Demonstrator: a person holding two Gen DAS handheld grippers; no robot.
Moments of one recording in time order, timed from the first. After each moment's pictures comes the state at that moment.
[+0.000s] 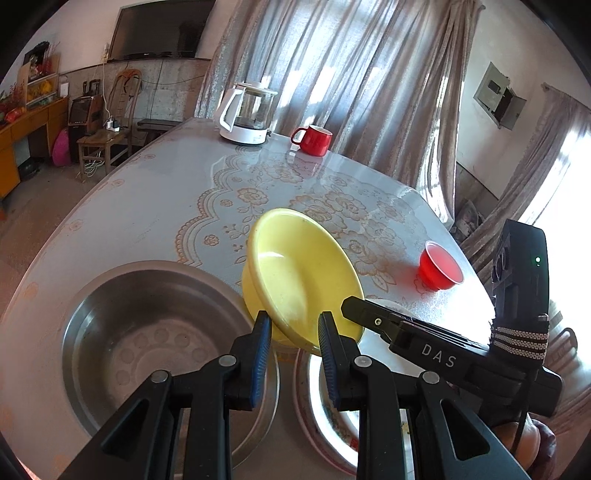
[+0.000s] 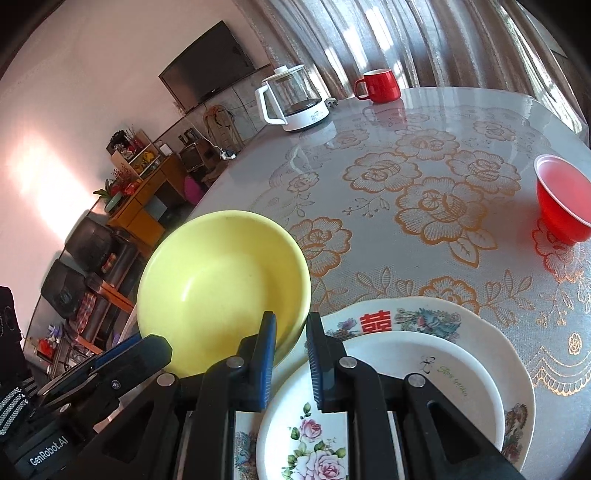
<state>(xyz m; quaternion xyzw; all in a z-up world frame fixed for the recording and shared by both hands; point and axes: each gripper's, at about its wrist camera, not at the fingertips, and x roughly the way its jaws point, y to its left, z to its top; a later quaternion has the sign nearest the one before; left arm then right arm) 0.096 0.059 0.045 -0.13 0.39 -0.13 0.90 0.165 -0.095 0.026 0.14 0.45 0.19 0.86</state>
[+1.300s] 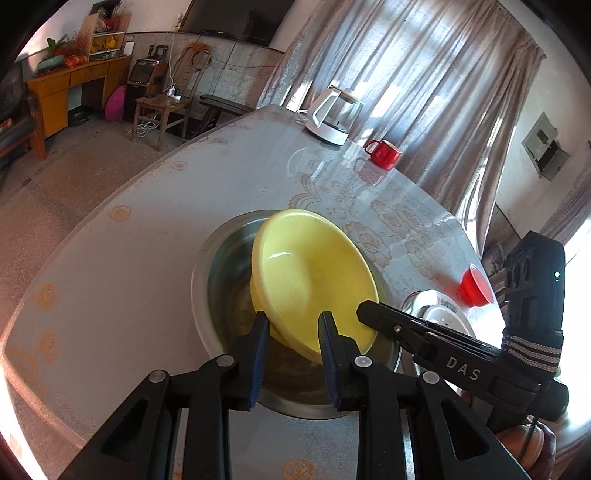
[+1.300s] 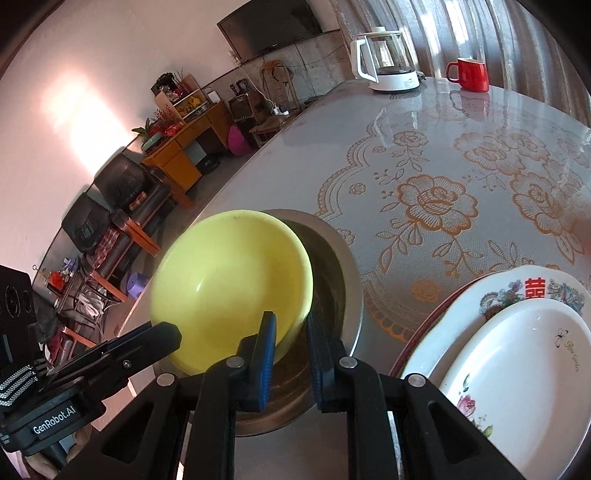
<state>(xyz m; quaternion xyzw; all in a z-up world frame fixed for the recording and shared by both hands) 0.042 0.156 0.009 -0.21 0.41 -0.04 0.89 0.146 0.009 0.008 0.06 0.48 0.28 0.83</state>
